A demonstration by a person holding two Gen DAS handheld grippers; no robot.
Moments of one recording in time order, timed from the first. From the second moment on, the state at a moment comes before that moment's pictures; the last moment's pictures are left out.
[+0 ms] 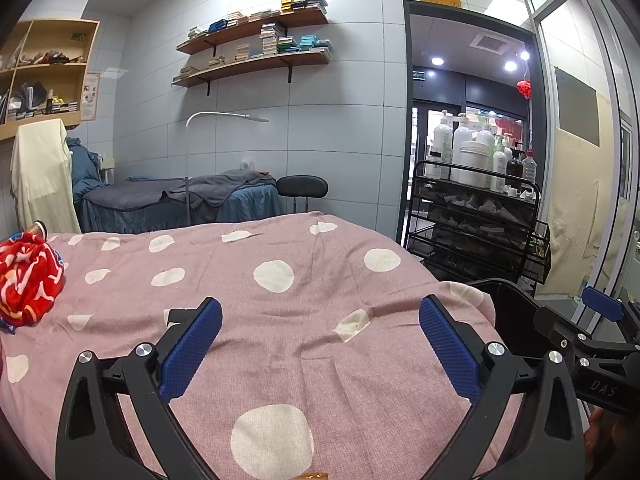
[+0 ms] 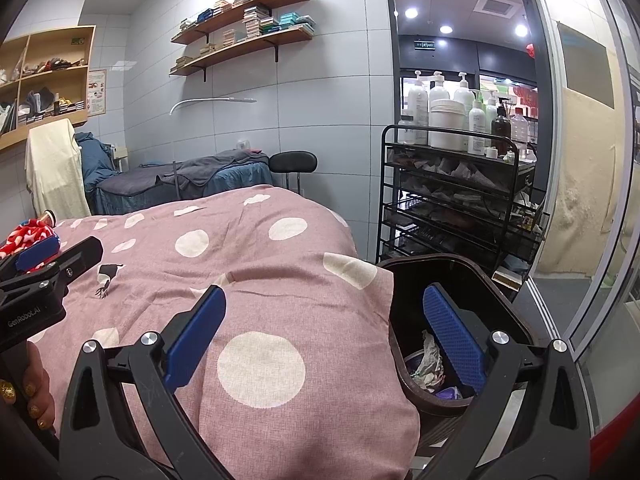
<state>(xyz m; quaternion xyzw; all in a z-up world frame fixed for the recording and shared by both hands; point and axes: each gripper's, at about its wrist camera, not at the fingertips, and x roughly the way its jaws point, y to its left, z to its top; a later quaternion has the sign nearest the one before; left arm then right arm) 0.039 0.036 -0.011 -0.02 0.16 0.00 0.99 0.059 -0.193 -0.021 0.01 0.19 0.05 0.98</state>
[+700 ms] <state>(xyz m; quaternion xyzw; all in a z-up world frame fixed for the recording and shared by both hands) 0.038 0.034 -0.007 -0.01 0.16 0.00 0.99 0.057 -0.193 -0.019 0.01 0.19 0.05 0.98</state>
